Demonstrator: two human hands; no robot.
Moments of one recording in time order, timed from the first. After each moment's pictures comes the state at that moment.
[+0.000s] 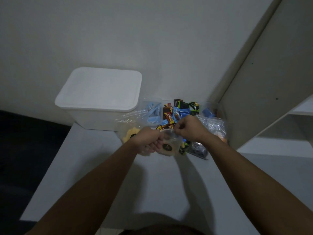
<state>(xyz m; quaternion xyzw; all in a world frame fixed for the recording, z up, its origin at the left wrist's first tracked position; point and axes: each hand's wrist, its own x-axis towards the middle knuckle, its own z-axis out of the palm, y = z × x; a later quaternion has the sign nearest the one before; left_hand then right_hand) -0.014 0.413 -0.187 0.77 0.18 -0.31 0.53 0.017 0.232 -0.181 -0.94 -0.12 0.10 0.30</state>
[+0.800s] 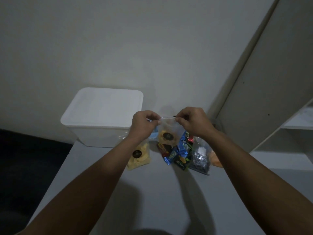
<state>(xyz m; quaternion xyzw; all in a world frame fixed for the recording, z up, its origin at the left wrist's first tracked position) 0.022 0.434 -0.132 0.85 -0.01 0.09 0.52 0.034 0.238 -0.109 -0.94 -0.17 -0.09 0.30</state>
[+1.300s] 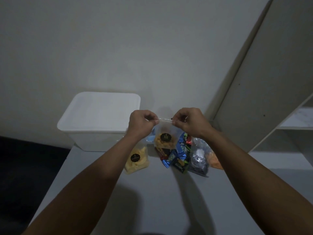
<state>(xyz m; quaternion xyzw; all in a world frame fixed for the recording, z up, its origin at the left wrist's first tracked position) 0.028 0.433 -0.117 0.86 -0.02 0.10 0.50 0.034 0.237 -0.098 -0.92 -0.18 -0.05 0.34</state>
